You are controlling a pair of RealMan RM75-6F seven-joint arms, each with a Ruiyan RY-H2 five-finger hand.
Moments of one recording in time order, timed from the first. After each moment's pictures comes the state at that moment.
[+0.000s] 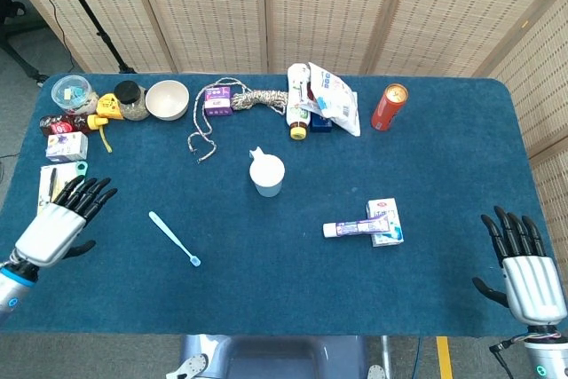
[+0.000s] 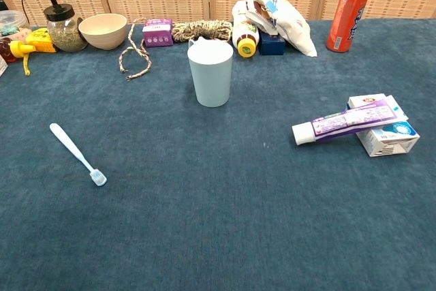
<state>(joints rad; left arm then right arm) -0.35 -1.20 0.01 -1.19 1.82 1.33 -0.16 0.03 -1.12 0.04 -1.64 -1.62 1.58 -0.13</state>
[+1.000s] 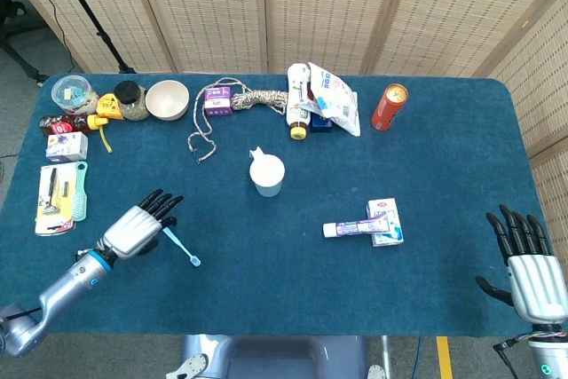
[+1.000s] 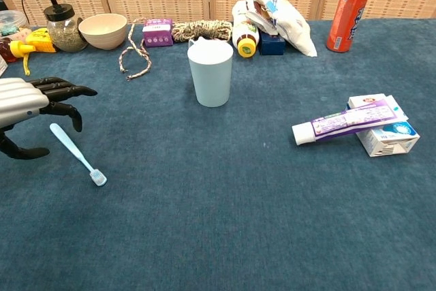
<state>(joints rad) -0.54 -1.47 0.07 -1.08 1.79 1.08 -0.09 0.04 -1.11 0.05 -1.64 -1.60 1.57 -0.09</state>
